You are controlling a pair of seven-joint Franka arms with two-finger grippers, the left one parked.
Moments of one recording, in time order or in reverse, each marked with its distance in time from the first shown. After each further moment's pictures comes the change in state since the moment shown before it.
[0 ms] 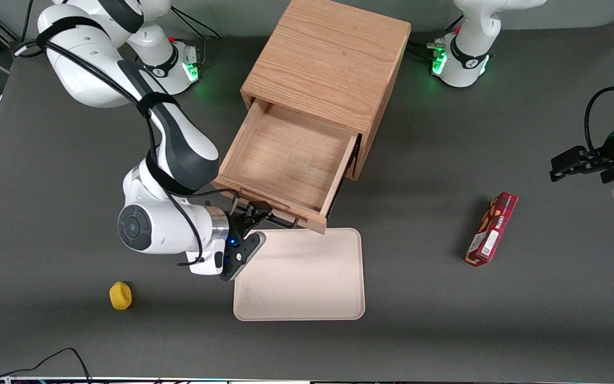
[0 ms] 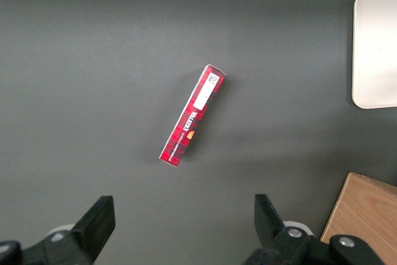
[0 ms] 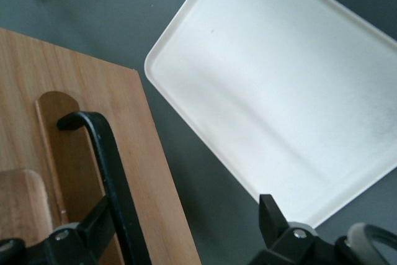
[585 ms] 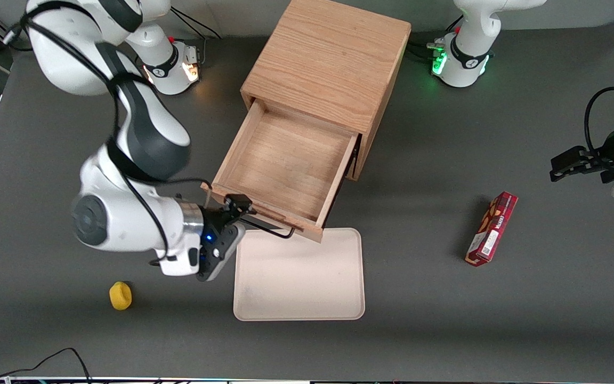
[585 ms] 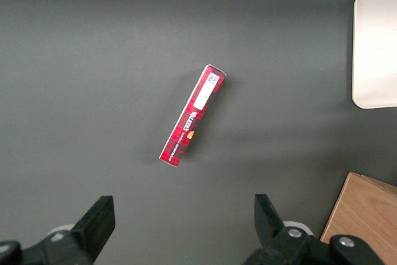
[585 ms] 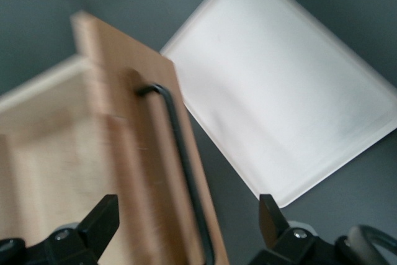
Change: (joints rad) arm 0.006 -0.085 -0.017 0.167 -0.001 -0.201 -0.052
